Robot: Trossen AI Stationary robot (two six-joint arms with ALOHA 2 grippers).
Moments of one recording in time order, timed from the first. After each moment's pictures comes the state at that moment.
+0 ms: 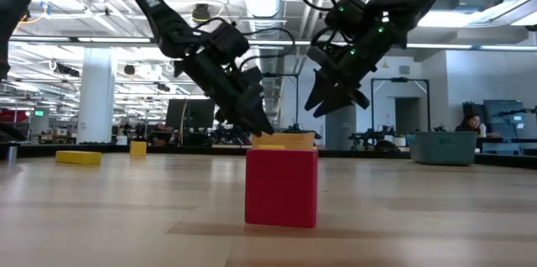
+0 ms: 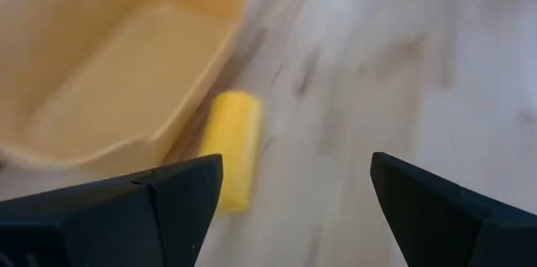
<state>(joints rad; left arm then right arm) 0.47 1.84 0.97 0.19 0.08 0.00 -0.43 1.59 0.91 -0.04 -0.03 0.44</state>
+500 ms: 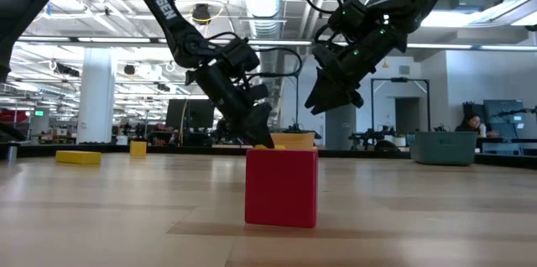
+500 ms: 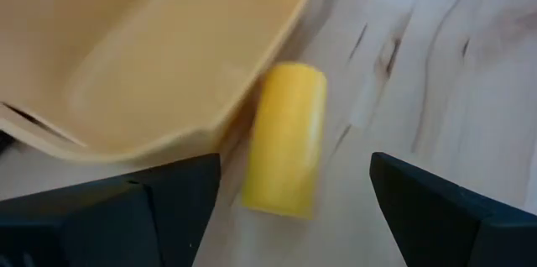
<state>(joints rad) 0.51 1.97 1.08 0.10 0.01 0.00 -0.49 1.59 0.91 -0.03 -0.16 0.27</state>
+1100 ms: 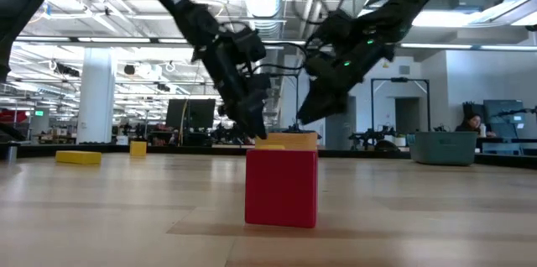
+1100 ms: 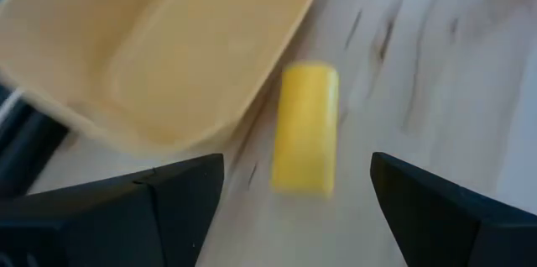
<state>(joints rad) 0.52 1.93 1.26 -0.27 0.01 0.09 -0.47 1.71 0.97 -0.01 -0.24 0.11</state>
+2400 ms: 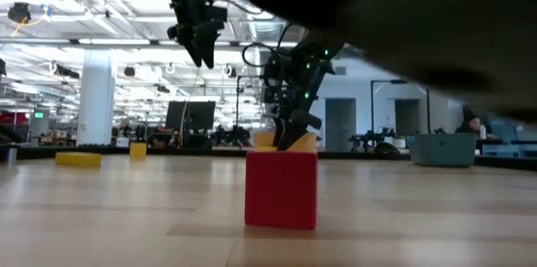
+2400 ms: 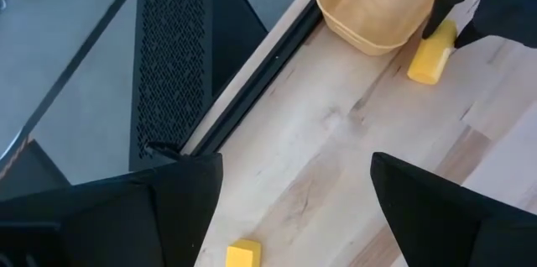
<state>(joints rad) 0.57 1.53 1.46 -0.98 -0.30 -0.01 -0.53 2.21 1.67 -0.62 -0.13 -0.87</state>
